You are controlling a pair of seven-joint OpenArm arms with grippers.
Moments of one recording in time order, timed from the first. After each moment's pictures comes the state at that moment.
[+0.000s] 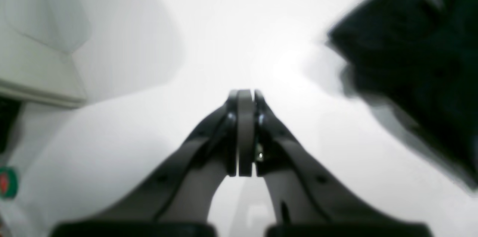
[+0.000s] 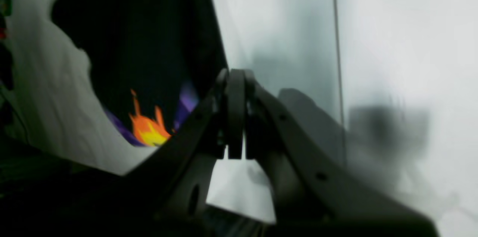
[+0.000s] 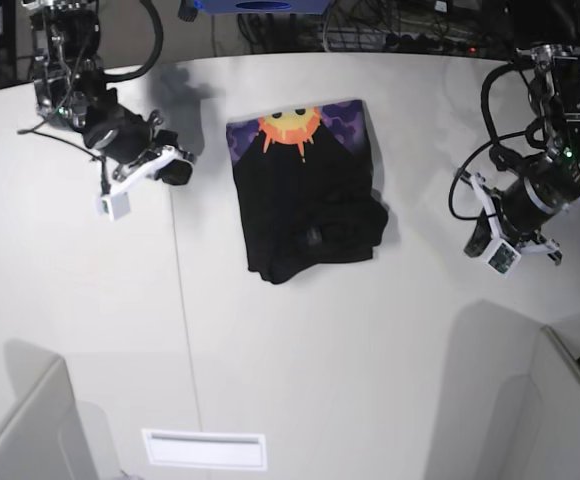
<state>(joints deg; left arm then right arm) 8.2 -26.6 -16.0 108.6 -22.9 -39.5 51.7 -18.6 19.7 -3.0 112.1 50.6 -12.7 -52.7</state>
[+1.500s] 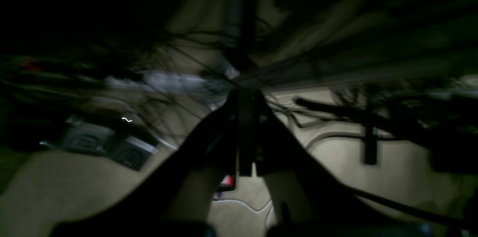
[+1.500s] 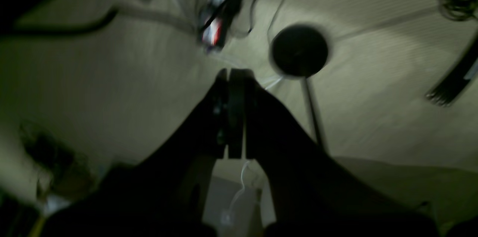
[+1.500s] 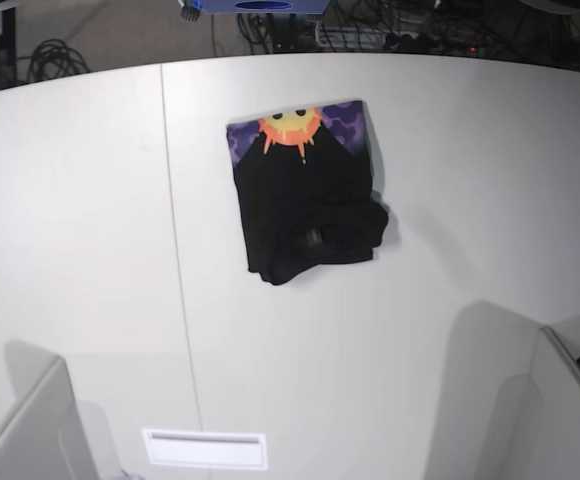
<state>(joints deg) 37.1 -13.4 -3.5 23.0 -2.0 -36.5 -49.8 -43.5 22.9 -34.3 87.0 19.2 -12.7 -32.4</state>
